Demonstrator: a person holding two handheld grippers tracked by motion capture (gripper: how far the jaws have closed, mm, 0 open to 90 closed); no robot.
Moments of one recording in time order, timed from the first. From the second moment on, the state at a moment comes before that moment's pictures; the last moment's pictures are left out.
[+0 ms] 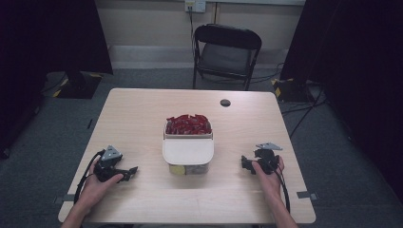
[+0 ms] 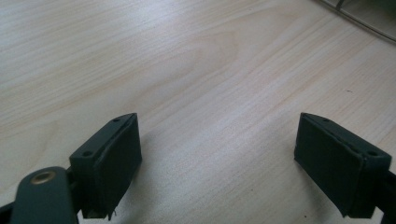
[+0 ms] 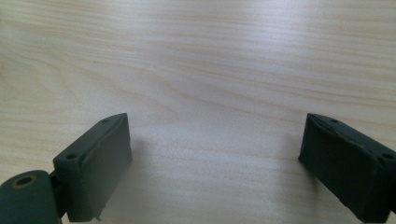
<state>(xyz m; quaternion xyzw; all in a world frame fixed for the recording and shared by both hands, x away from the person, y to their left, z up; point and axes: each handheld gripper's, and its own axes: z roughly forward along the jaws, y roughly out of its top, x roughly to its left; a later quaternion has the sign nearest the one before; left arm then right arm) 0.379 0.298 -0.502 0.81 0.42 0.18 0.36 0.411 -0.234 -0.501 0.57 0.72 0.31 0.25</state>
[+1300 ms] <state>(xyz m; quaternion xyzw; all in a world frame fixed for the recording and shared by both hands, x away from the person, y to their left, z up) 0.379 0.298 -0.502 0.81 0.42 0.18 0.36 0.393 -0.219 -0.457 0.52 0.73 0.39 0.20</state>
